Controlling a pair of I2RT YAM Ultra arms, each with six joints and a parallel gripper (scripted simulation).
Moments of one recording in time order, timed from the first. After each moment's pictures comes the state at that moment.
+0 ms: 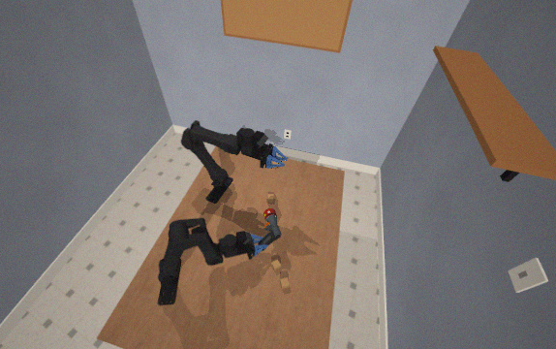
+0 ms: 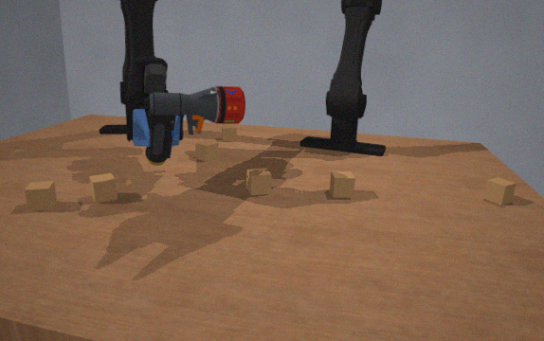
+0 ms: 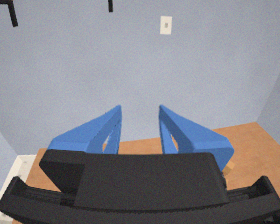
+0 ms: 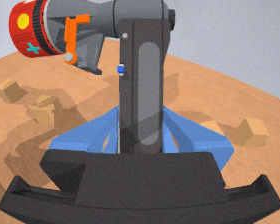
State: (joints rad) left arm 0.00 1.05 1.05 0.00 0.00 0.00; right arm 0.28 2.00 0.51 1.34 0.04 -0.05
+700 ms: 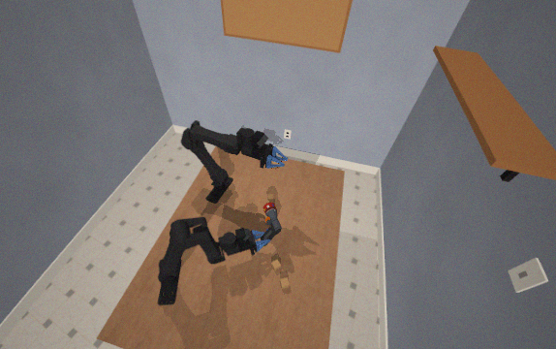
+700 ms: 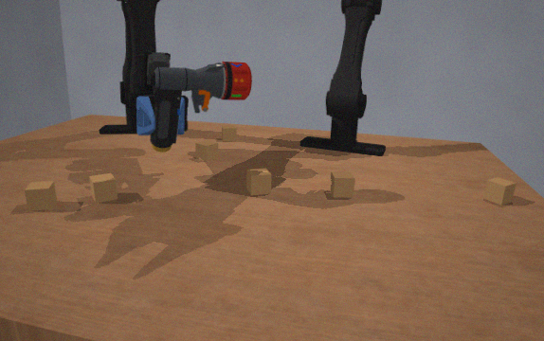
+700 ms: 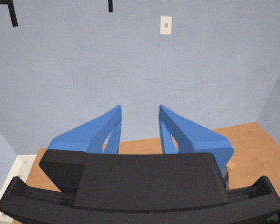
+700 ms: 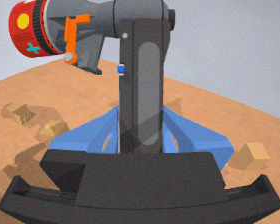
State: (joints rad) left arm 0.00 1.05 1.05 0.00 0.00 0.00; right arm 0.30 2.03 0.55 1.45 0.03 -0.05
